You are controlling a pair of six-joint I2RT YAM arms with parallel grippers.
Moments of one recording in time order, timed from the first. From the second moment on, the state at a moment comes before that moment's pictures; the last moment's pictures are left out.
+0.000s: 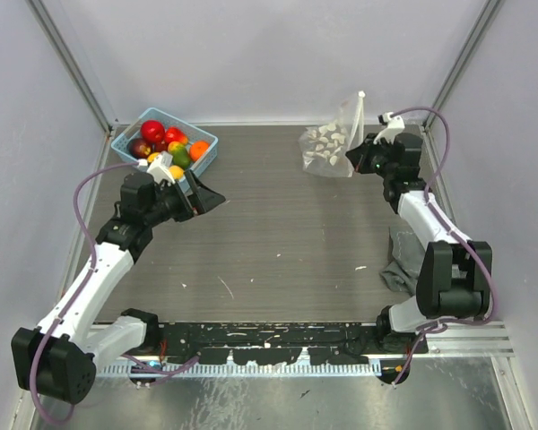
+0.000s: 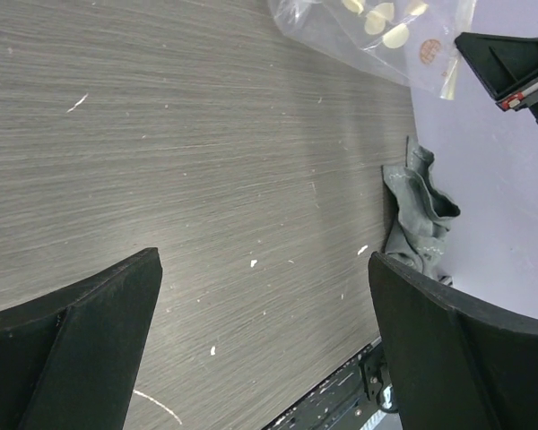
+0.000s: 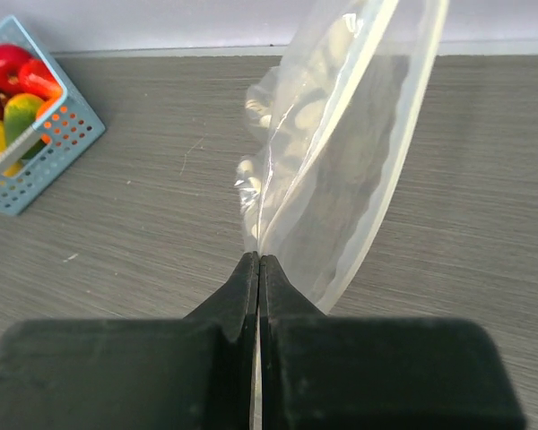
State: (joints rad) left arm -0.25 1.01 0.82 -0.24 0.39 -0.66; right arm -0.03 1.49 0.99 0.22 -0.44 0.25
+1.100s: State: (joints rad) left arm -0.37 0.97 0.63 -0.01 0.35 -0.96; right arm 1.02 1.26 0.77 0.18 0.52 -0.40
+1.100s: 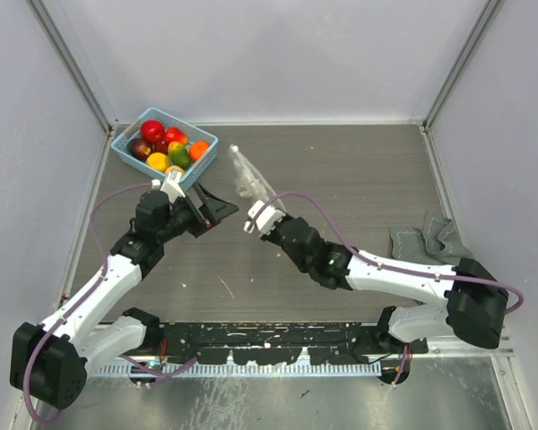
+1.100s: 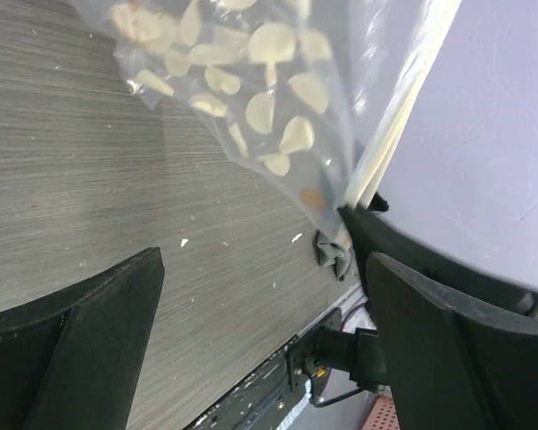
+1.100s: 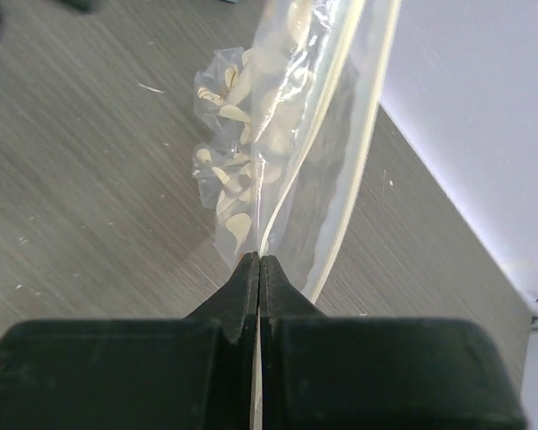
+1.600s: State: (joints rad) left arm -0.39 0.93 0.59 0.06 0.31 -1.03; right arm 1.17 1.30 0.74 0.27 0.59 -0.49
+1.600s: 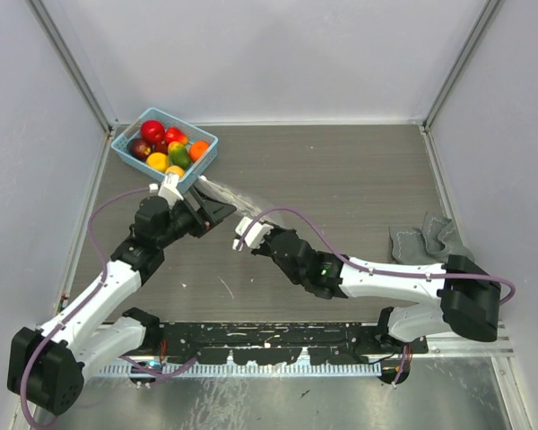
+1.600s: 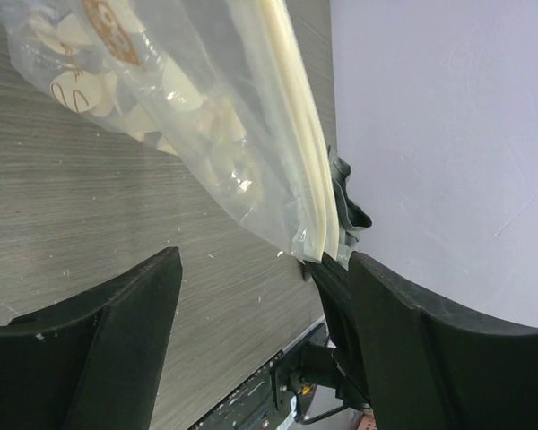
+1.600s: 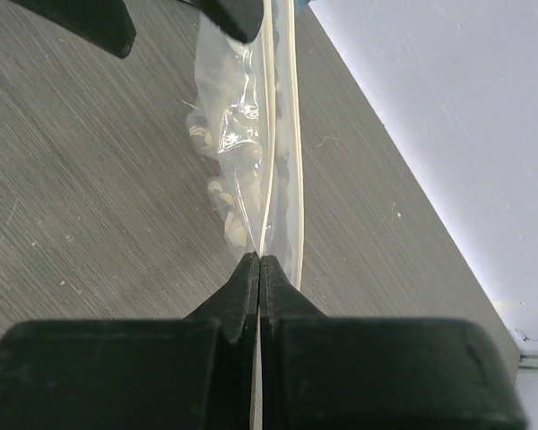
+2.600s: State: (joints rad) left arm -0.42 0.92 0.51 0.09 0.21 -1.07; right arm 1.19 1.36 0.77 0.30 0.48 -0.35
